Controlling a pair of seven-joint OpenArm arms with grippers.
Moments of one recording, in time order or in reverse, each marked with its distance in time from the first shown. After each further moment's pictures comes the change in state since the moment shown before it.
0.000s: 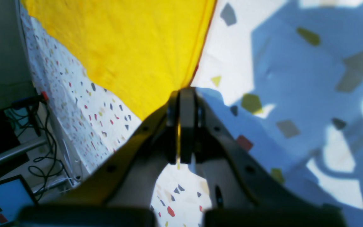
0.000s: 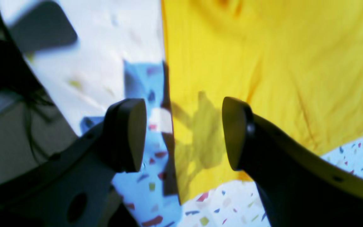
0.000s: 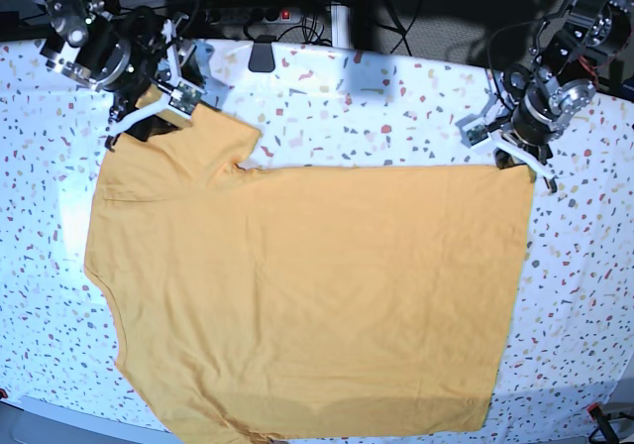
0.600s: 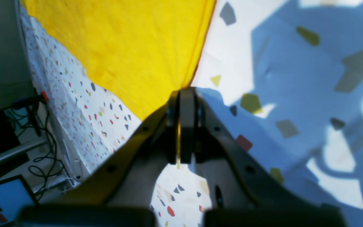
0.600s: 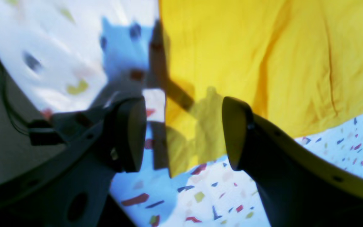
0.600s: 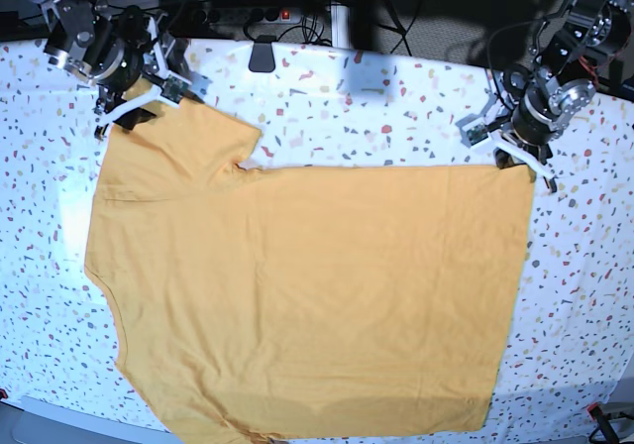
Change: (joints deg) left arm 0.0 0.0 0.0 0.0 0.0 0.0 0.0; right arm -0.1 -0.1 0.0 -9.5 -13.6 0.0 4.4
